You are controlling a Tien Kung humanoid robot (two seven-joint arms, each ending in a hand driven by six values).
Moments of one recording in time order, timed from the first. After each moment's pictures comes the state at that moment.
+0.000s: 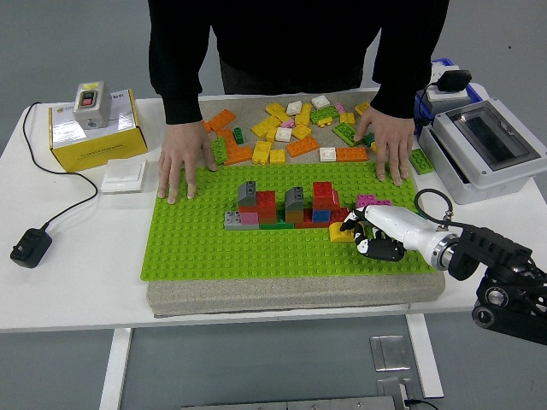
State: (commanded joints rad) left arm -0.10 0.26 -1.39 -0.18 1.18 -0.05 0.44; right arm 0.76 -0.60 0.11 1.49 -1.39 -0.32 -0.17
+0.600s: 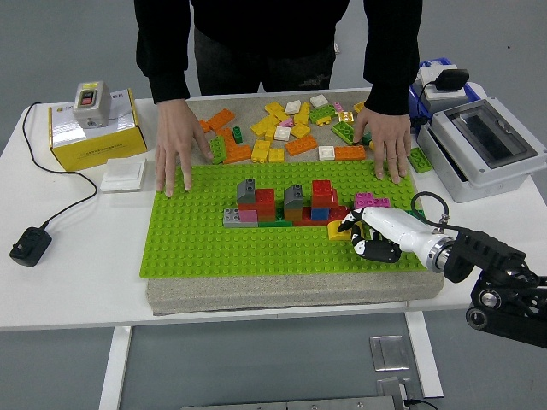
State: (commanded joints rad) left arm -0.10 0.26 -1.39 -0.18 1.18 -0.05 0.44; right arm 0.75 -0.58 0.09 1.45 -1.38 -0.32 -0.17
